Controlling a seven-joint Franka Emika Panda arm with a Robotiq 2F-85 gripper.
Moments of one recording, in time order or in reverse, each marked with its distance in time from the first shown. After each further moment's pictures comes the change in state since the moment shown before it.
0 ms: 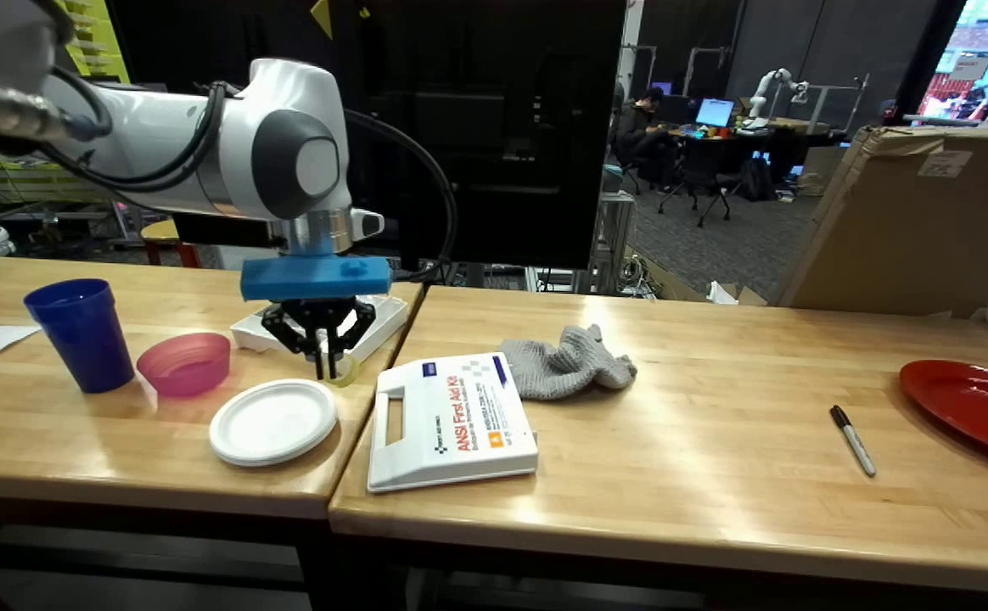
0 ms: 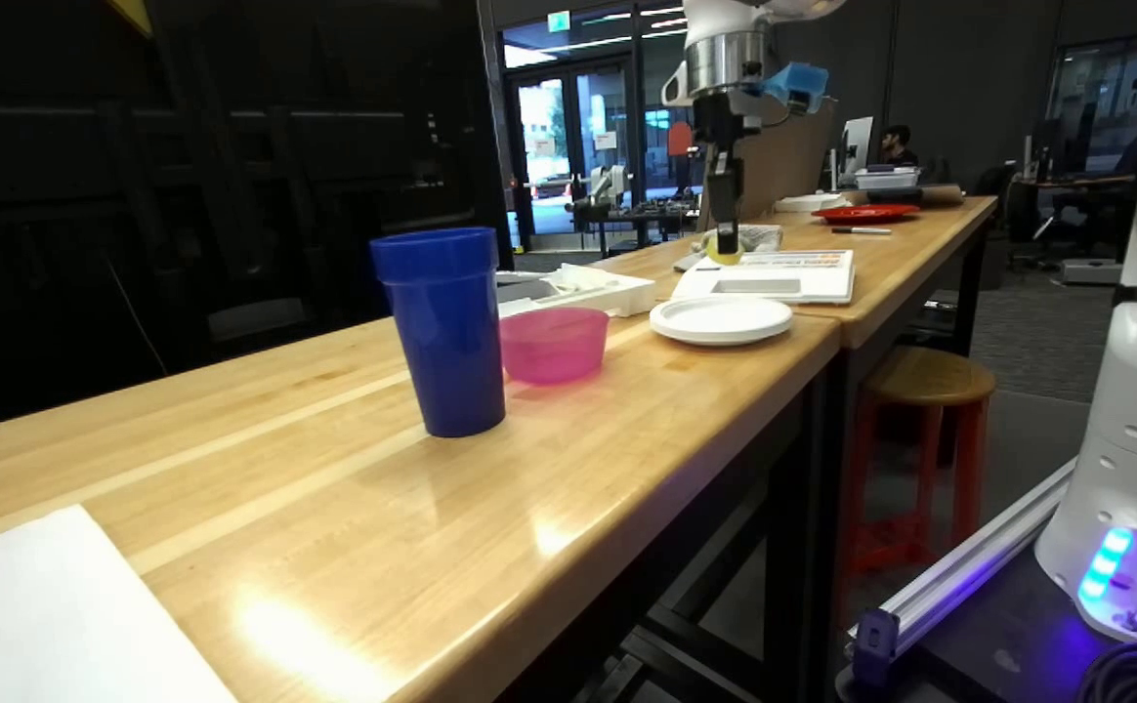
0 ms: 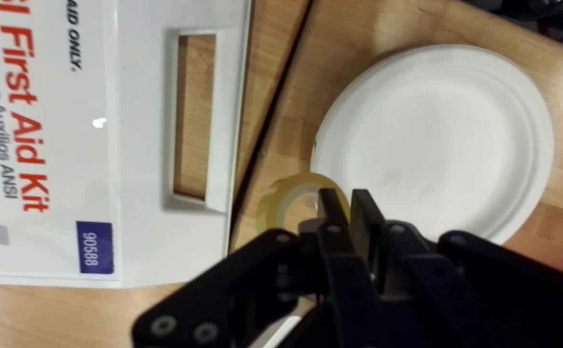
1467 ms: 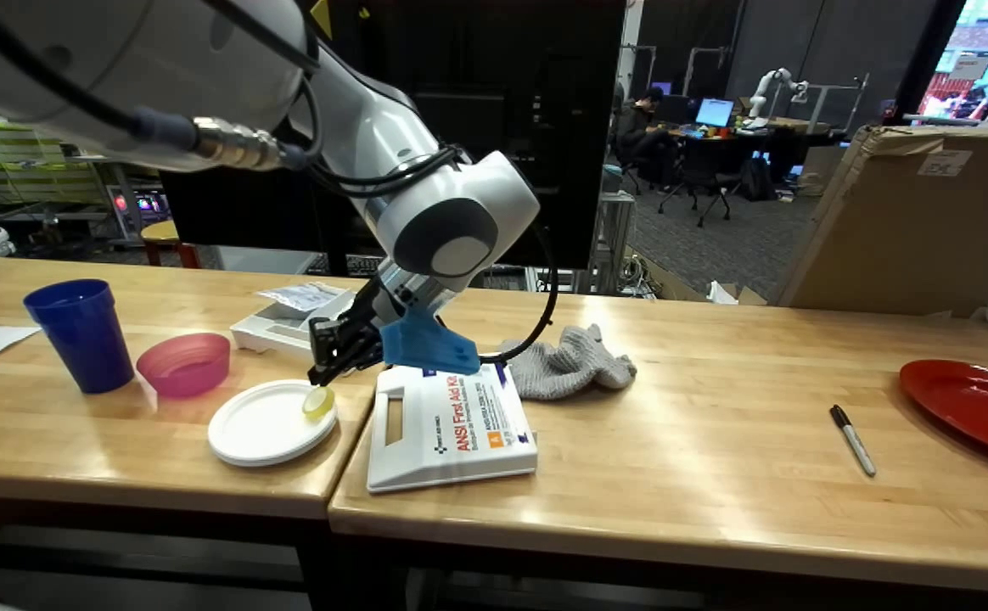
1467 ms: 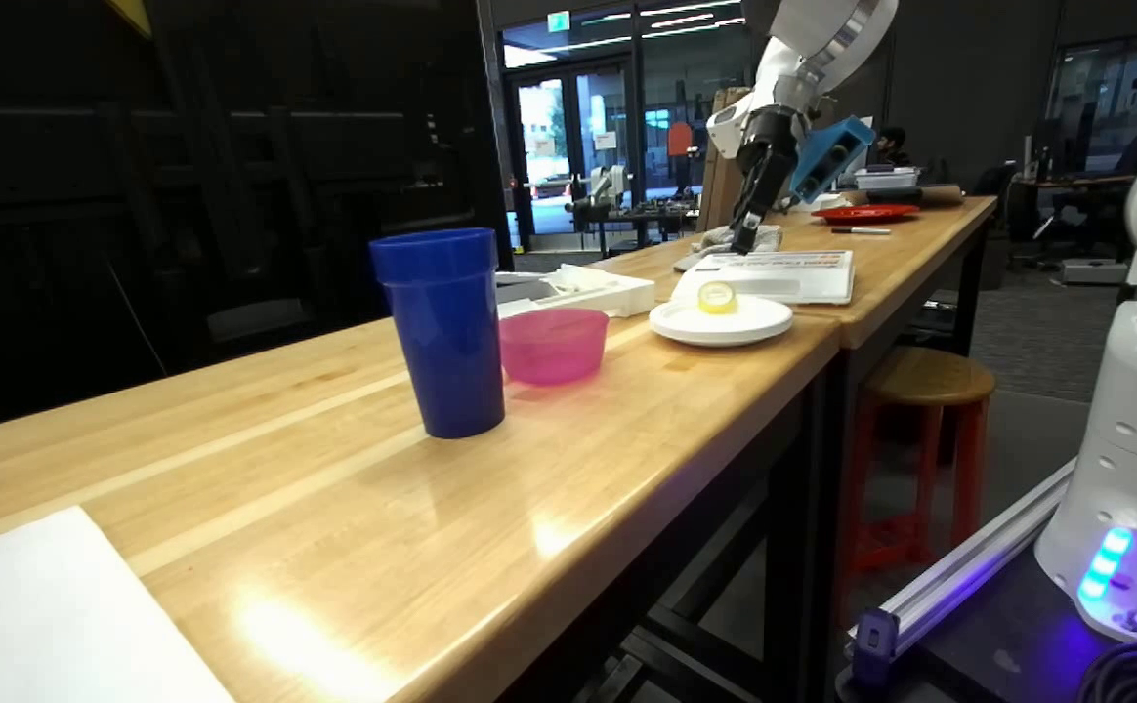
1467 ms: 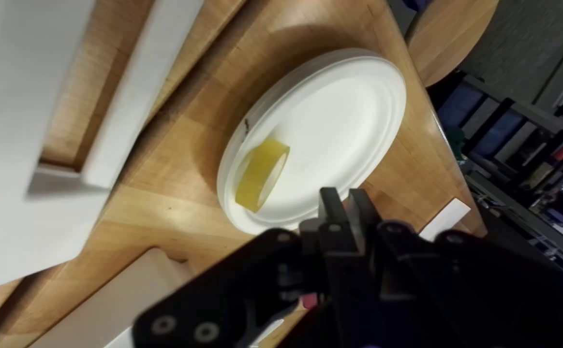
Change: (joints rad) arm -0.122 0.151 -0.258 0.050 0.525 -0.286 -0.929
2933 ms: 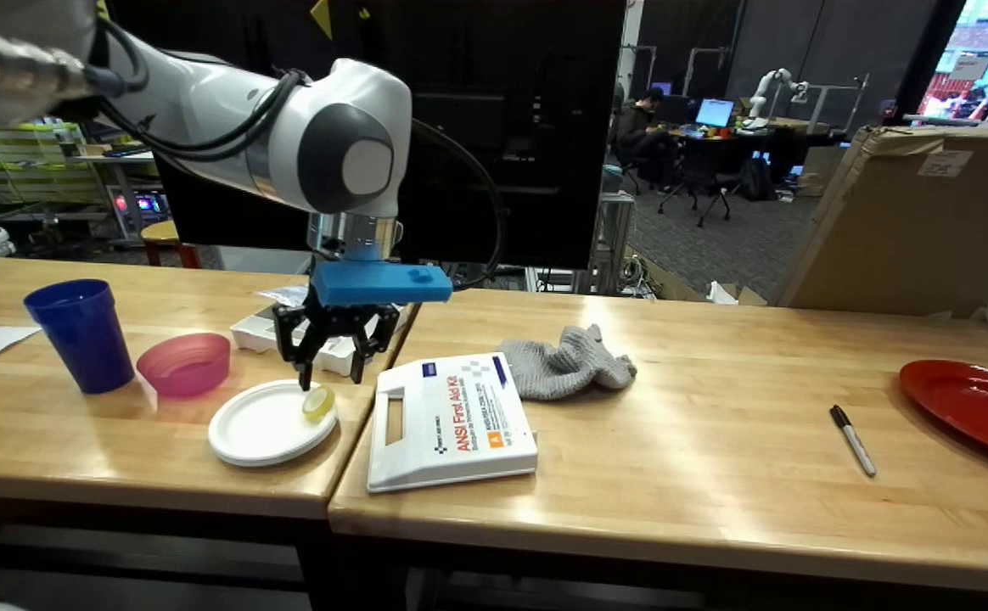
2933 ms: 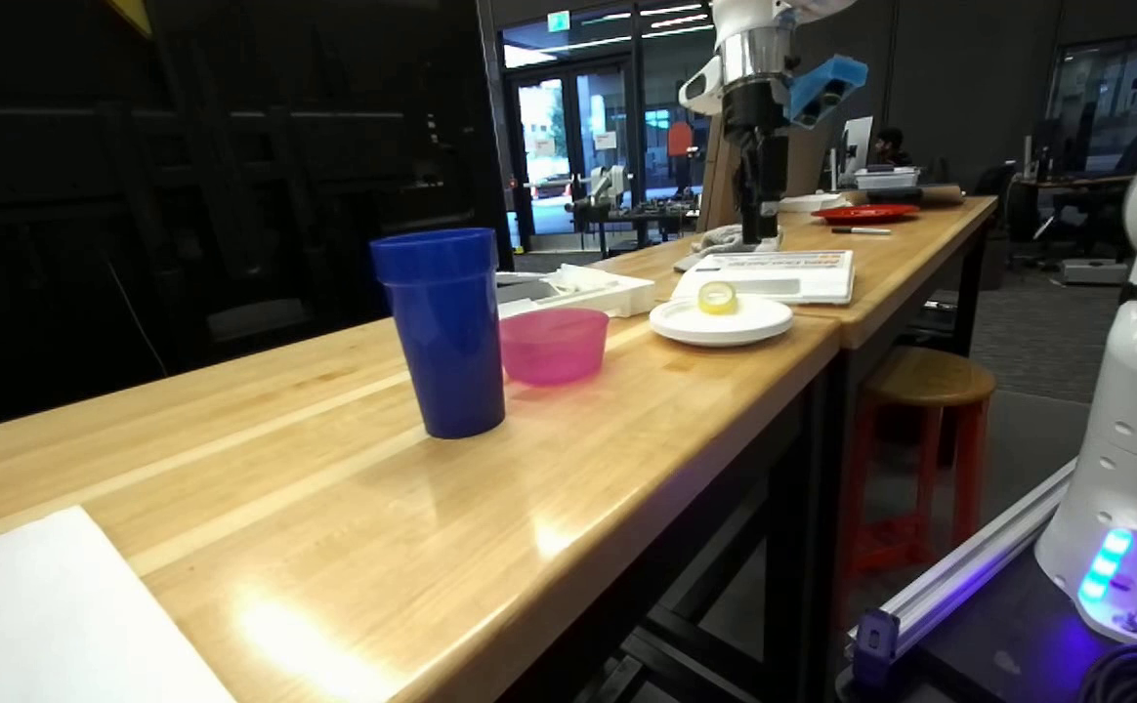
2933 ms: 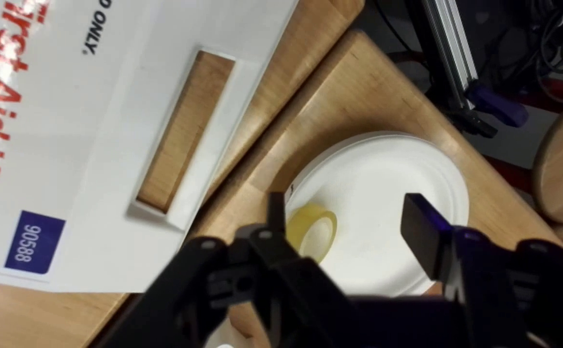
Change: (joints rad) arm -0.020 -0.144 0.256 -0.011 -0.400 0.111 0.403
